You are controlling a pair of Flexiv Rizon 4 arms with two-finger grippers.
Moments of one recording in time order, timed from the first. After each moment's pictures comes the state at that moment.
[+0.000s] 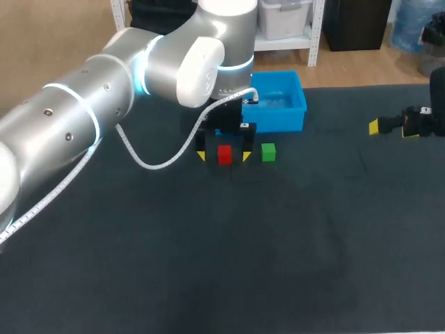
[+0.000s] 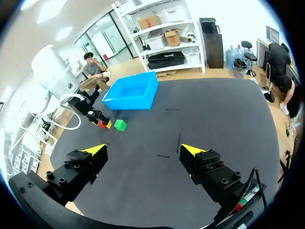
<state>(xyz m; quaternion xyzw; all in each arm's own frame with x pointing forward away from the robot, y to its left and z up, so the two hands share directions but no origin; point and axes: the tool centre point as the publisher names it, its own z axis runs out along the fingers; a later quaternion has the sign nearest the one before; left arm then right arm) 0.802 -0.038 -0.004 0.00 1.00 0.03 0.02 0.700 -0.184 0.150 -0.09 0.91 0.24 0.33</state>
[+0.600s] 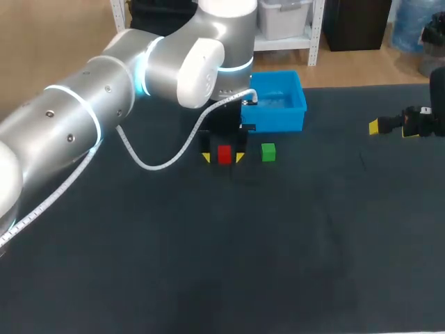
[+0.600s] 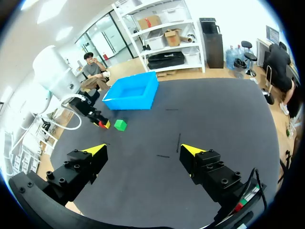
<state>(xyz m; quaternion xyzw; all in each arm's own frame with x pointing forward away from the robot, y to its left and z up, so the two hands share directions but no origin) 0.802 -0.036 -0.008 -0.01 1.00 0.03 0.01 0.700 -0.184 0.150 -0.09 0.91 0.24 0.33</state>
